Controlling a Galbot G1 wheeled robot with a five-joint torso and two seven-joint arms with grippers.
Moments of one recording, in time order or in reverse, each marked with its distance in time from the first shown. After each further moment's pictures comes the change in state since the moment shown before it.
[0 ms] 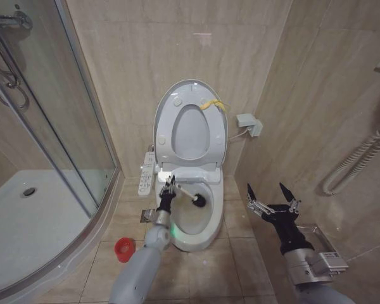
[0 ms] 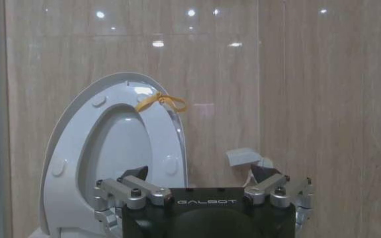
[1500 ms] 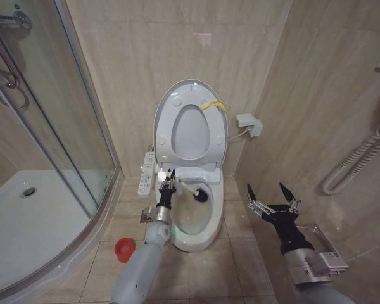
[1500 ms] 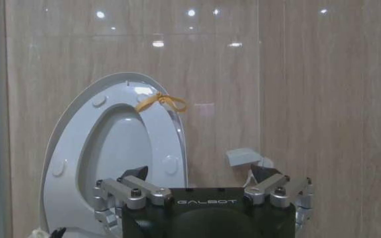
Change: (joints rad) left arm 0.020 -0.004 -0.046 -0.033 0.050 -0.018 0.078; right arm 0.000 0.000 0.000 0.000 0.000 0.000 0.000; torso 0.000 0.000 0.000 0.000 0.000
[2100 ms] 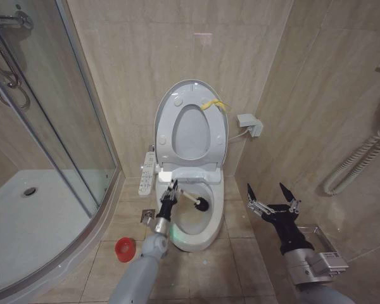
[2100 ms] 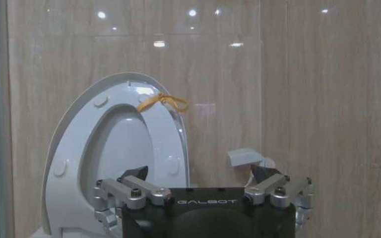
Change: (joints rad) left arm 0.070 0.017 0.011 -0.053 -0.002 0.035 0.054; right arm 0.000 0.000 0.000 0.000 0.000 0.000 0.000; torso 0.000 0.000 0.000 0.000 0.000
